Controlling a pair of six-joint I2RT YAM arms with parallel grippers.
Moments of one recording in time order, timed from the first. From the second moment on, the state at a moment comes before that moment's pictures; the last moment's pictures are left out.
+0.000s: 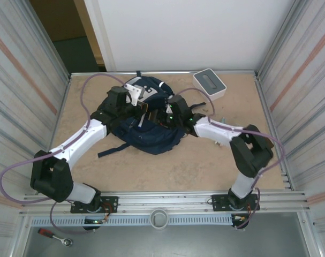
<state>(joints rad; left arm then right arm) -0.45 1.42 1.09 -0.21 0.22 -0.08 0.69 1.68 1.09 -0.02 -0.28 0.93</state>
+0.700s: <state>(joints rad) -0.45 1.40 1.01 -0.15 0.24 -0.11 0.19 1.44 0.80 -0.55 0.13 0.61</state>
